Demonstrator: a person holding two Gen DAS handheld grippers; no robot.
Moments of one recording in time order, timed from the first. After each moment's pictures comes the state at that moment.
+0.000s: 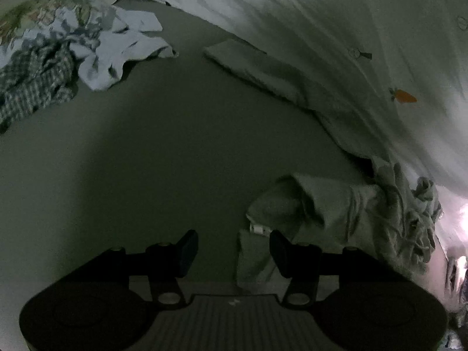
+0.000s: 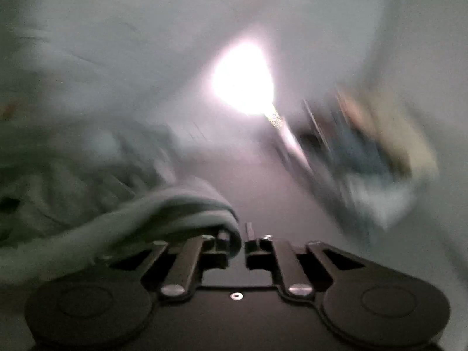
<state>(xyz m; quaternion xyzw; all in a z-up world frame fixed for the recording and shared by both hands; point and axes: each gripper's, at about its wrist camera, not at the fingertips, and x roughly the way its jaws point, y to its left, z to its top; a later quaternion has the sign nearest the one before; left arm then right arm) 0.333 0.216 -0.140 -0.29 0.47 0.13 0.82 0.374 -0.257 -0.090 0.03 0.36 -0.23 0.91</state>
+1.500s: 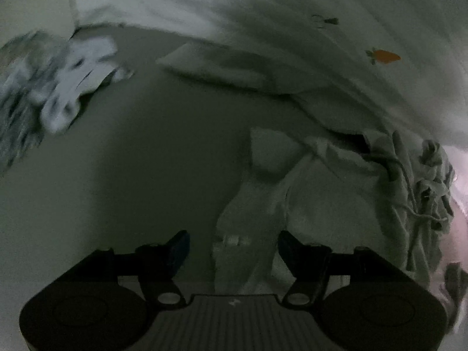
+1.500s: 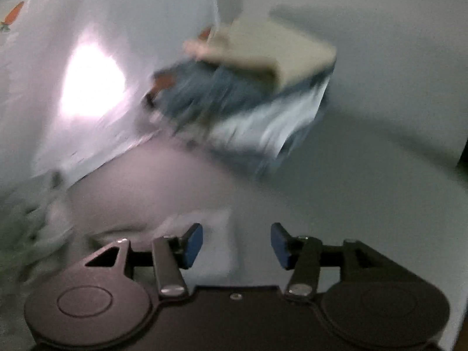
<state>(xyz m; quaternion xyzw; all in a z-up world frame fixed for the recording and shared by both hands) 0.400 0.167 -0.139 -0.17 0.49 0.11 0.85 0.329 -0.356 -0.125 0.24 0.31 -0.32 0.86</state>
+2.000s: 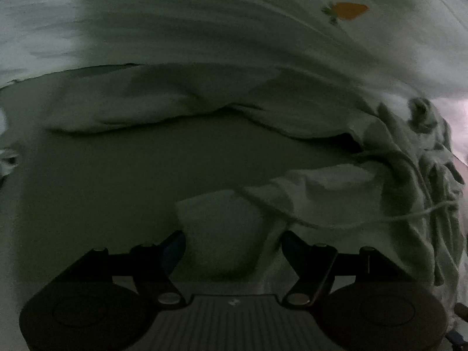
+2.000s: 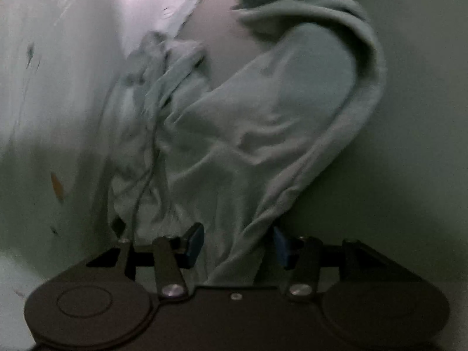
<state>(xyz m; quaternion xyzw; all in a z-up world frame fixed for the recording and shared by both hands) 0.524 0.154 -0.188 -0.08 0.51 -0.02 0.85 0.379 -0.197 -0.199 0.50 0.43 -0.10 0.75</state>
